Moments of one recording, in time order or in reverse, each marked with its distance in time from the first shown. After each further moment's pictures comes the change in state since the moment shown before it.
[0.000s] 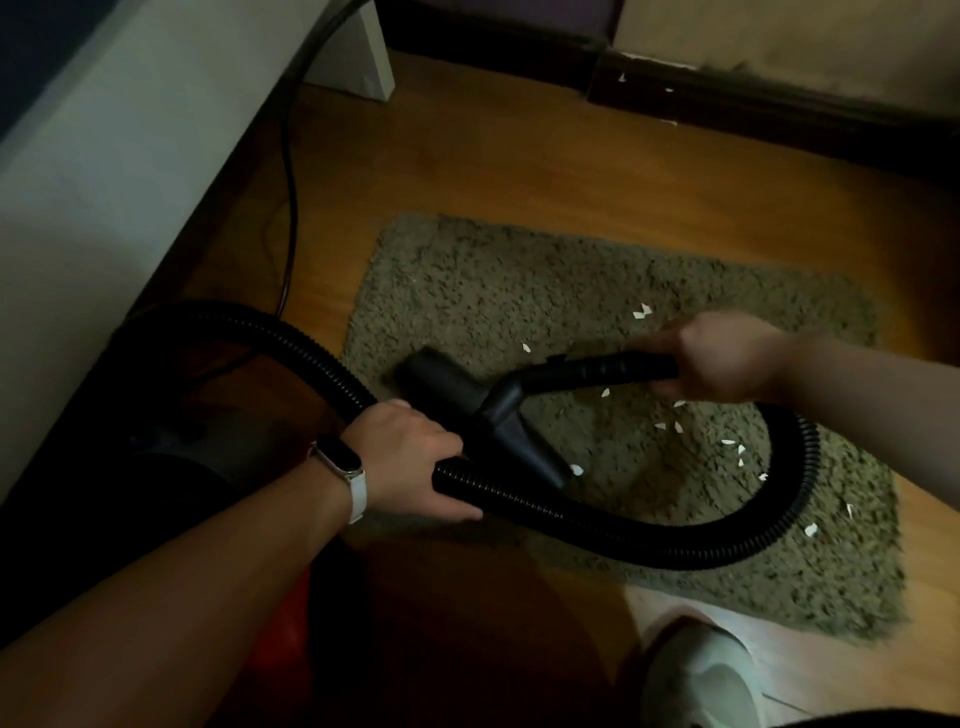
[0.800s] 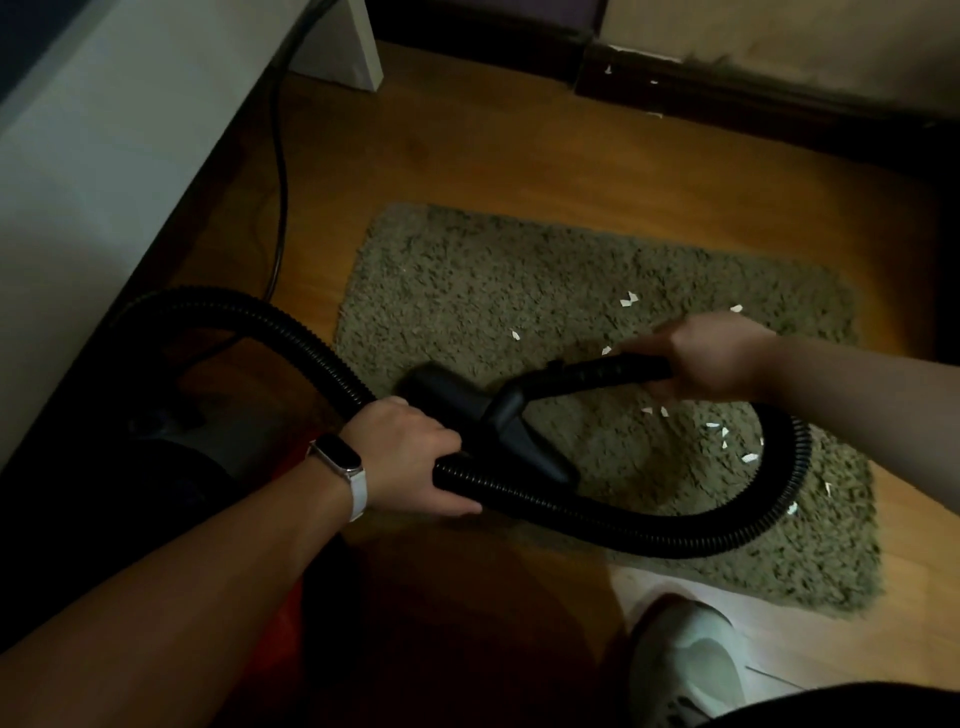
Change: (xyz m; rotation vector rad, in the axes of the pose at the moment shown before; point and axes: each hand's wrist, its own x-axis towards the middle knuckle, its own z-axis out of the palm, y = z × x) left_hand -0.005 0.014 0.003 -0.007 0.042 0.027; right_hand -0.013 -0.002 0.013 -0.079 -0.013 0.004
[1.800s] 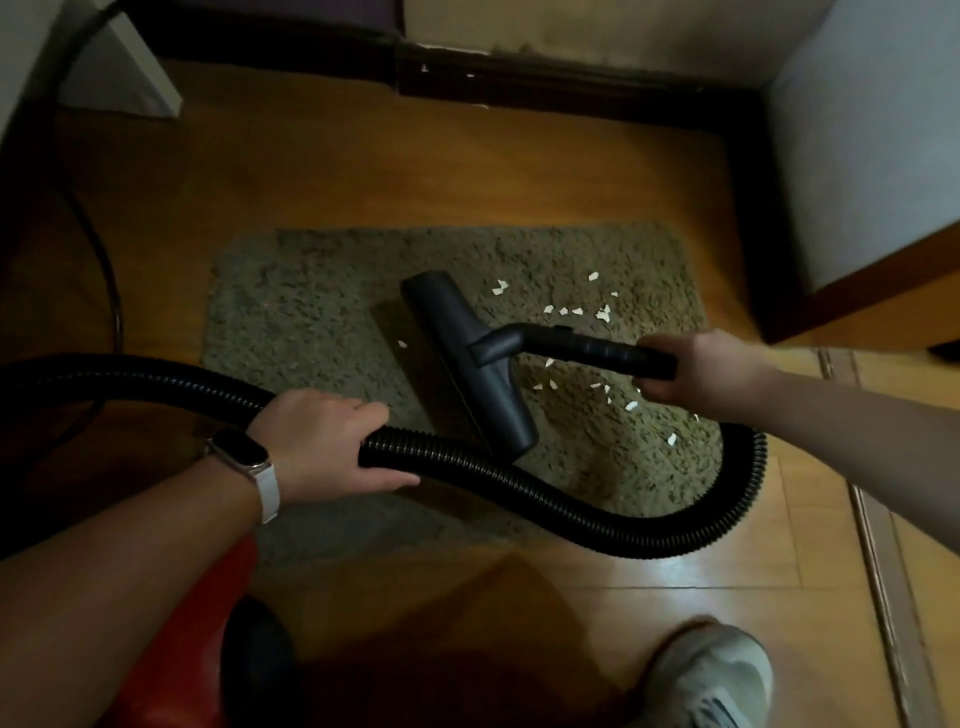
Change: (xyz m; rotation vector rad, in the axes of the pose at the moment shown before) left_hand 0.057 -0.008 -0.033 -0.010 0.022 0.119; right_hand -0.122 0.020 0.044 0.399 0.137 0.611
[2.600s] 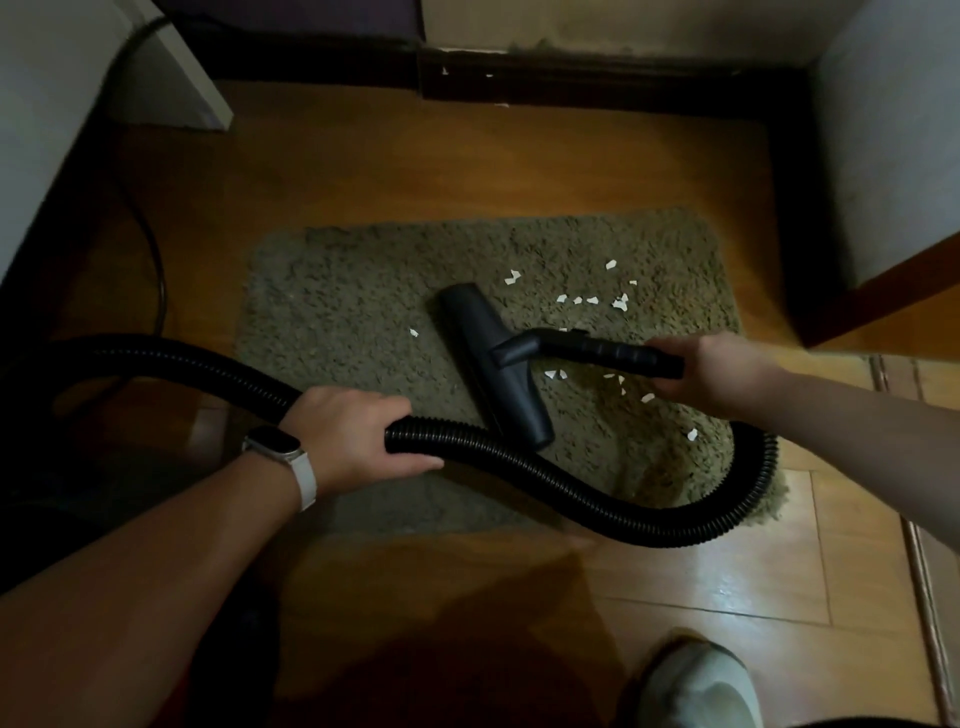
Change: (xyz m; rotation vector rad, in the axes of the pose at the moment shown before) left_hand 0.018 0.064 0.000 0.018 -0.088 -0.202; right_hand 0.022 0.054 0.038 0.015 0.036 -0.089
